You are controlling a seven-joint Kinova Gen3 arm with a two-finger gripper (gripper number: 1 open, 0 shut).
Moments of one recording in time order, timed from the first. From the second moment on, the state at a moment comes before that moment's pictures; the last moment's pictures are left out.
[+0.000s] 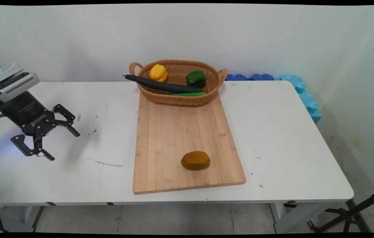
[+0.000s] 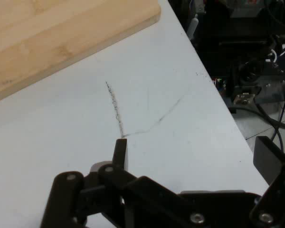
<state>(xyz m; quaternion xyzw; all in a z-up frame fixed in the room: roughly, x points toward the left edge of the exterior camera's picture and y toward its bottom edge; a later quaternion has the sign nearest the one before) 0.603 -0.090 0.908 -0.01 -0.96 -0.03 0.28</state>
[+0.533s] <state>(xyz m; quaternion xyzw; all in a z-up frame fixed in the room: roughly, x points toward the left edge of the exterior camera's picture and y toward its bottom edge) 0.560 -0.105 0.905 0.03 -0.96 -0.01 0.27</state>
